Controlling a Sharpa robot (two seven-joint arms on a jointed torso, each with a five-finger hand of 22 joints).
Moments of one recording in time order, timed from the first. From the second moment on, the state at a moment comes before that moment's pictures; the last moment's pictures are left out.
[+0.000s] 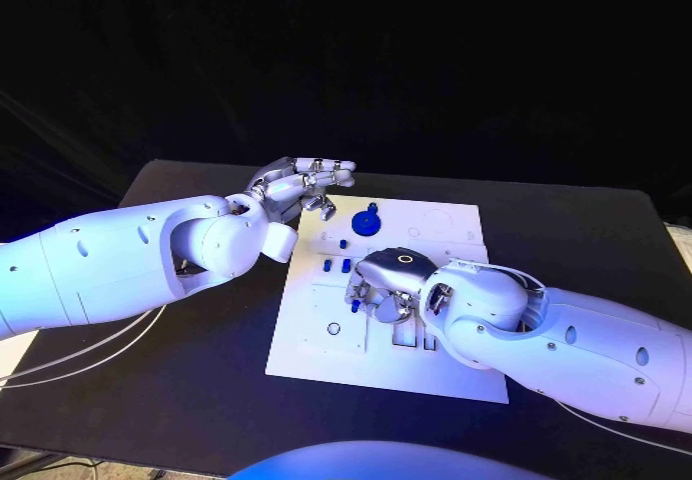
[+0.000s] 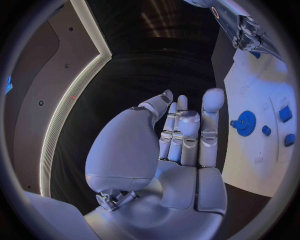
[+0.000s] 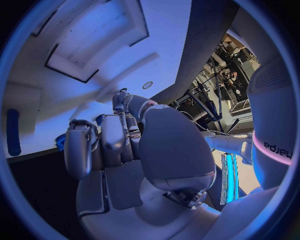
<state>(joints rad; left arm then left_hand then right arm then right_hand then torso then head) 1.22 -0.96 -0.02 1.63 0.06 -0.21 0.34 1.37 -0.13 0.43 -0.02 0.05 1.03 0.18 0.09 0.07 1.14 0.10 0.24 0.16 1.33 0.01 1.18 0.79 0.13 1.30 0.11 0.76 1.08 1.12 -0.56 -0.08 1.63 -1.69 -0.15 -0.16 1.41 -0.09 0.55 -0.08 0.10 1.16 0.13 0.07 0.16 1.25 0.07 0.08 0.11 1.47 -0.02 1.17 1.03 0.06 1.43 0.08 1.42 1.31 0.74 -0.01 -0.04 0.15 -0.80</state>
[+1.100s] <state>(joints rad) 1.22 -0.97 -0.02 1.62 0.06 -0.21 0.33 1.37 -0.13 0.42 -0.02 0.05 1.02 0.18 0.09 0.07 1.13 0.10 0.24 0.16 1.33 0.01 1.18 0.79 0.13 1.30 0.11 0.76 1.08 1.12 -0.66 -0.07 1.68 -1.67 -0.22 -0.16 1.37 -0.11 0.48 -0.08 0.13 1.03 0.17 0.07 0.12 1.01 0.11 0.10 0.07 1.46 0.02 1.12 0.94 0.08 1.37 0.12 1.35 1.23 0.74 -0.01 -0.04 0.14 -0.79</state>
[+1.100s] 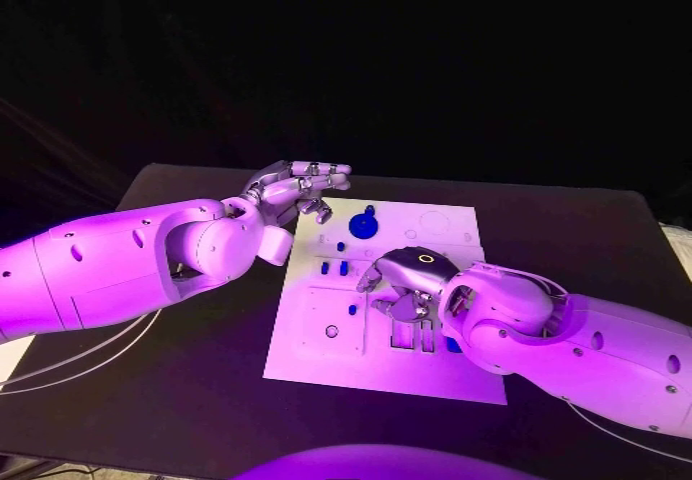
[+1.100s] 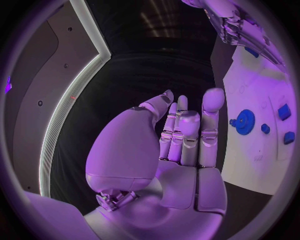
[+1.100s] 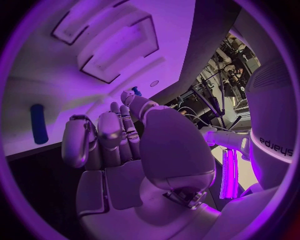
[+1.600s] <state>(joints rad) 1.22 -0.97 -0.02 1.62 0.06 -0.21 0.33 1.37 -0.13 0.42 -0.02 0.05 1.02 0.18 0.09 0.07 1.13 0.10 0.24 0.16 1.33 0.01 1.18 0.79 0.13 1.30 0.11 0.76 1.08 1.20 -0.85 -0.05 1.74 -1.64 -0.25 -0.19 1.35 -0.13 0.40 -0.06 0.14 1.00 0.13 0.07 0.10 0.94 0.10 0.09 0.06 1.47 0.01 1.12 0.93 0.08 1.37 0.12 1.35 1.23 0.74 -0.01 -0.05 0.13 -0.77</state>
